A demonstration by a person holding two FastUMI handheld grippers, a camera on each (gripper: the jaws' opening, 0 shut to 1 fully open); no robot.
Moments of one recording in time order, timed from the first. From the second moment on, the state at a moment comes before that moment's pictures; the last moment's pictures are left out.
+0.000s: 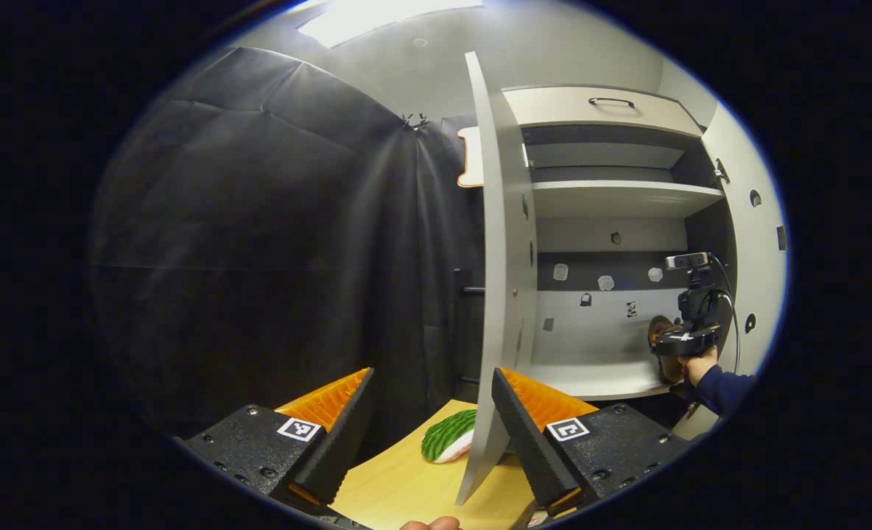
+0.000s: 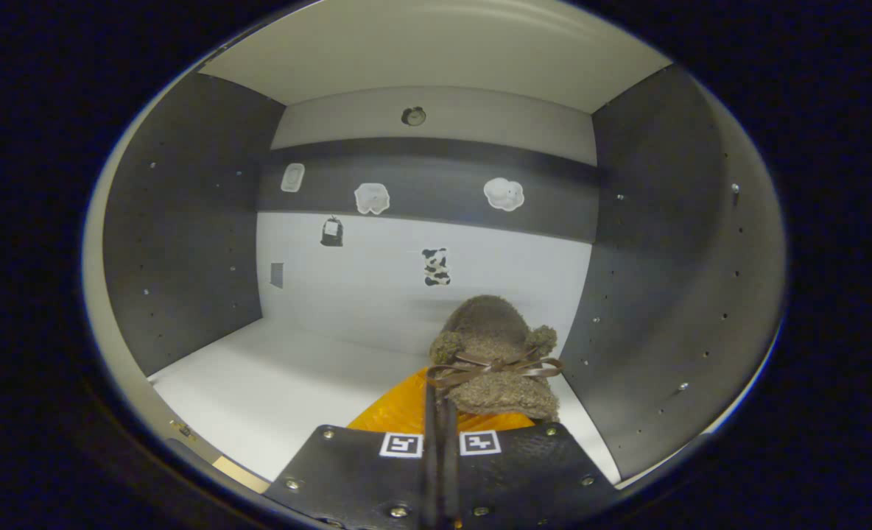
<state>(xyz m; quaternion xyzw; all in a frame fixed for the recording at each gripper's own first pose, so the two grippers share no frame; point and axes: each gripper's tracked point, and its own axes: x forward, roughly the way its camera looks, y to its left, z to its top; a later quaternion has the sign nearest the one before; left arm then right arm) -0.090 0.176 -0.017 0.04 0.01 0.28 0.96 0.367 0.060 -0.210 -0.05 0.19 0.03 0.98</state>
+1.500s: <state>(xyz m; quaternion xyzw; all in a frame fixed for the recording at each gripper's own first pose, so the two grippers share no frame) -0.081 0.128 -0.033 0.02 0.02 0.16 0.99 0.252 0.081 -0.085 -0.04 0.14 0.06 0.99</state>
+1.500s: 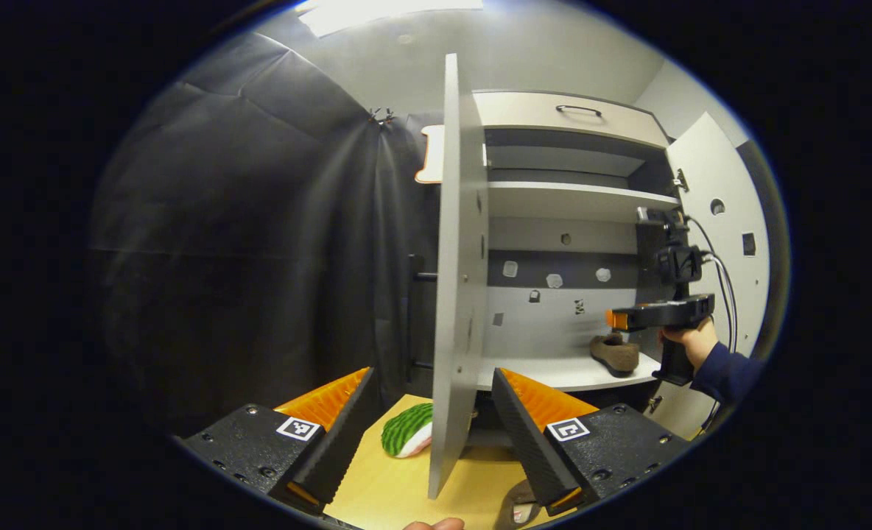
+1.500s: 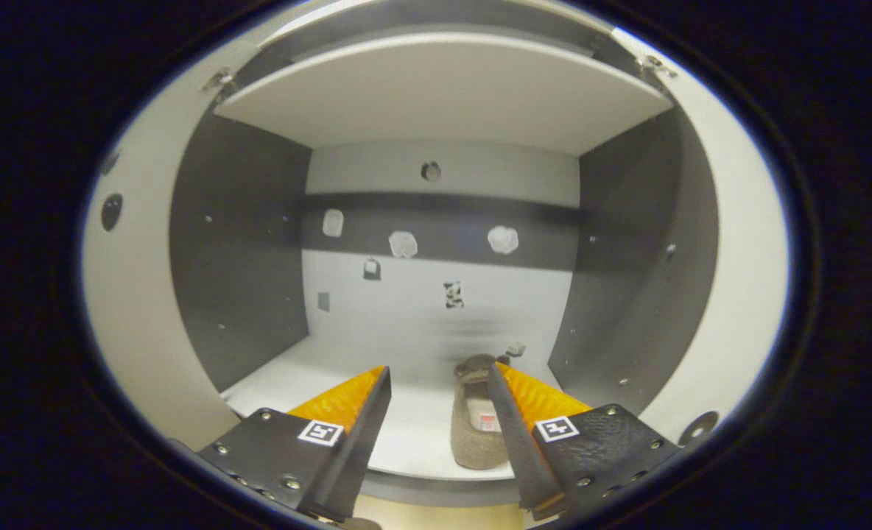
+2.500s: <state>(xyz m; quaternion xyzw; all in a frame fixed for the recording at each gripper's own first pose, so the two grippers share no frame) -0.030 0.035 -0.157 -0.01 0.17 0.00 0.99 0.068 -0.007 0.123 -0.05 -0.03 0.03 1.00</state>
